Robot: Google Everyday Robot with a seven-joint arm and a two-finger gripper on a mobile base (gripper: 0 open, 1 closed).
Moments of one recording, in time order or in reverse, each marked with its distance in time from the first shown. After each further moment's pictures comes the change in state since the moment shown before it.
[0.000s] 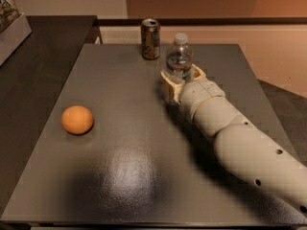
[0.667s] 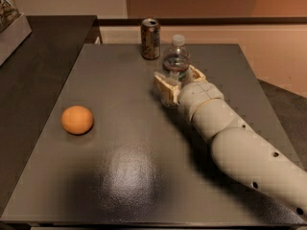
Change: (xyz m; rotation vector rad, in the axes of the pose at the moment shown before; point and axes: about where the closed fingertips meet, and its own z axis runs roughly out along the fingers) arm -0.001 0.000 0.000 -0.016 0.022 0.032
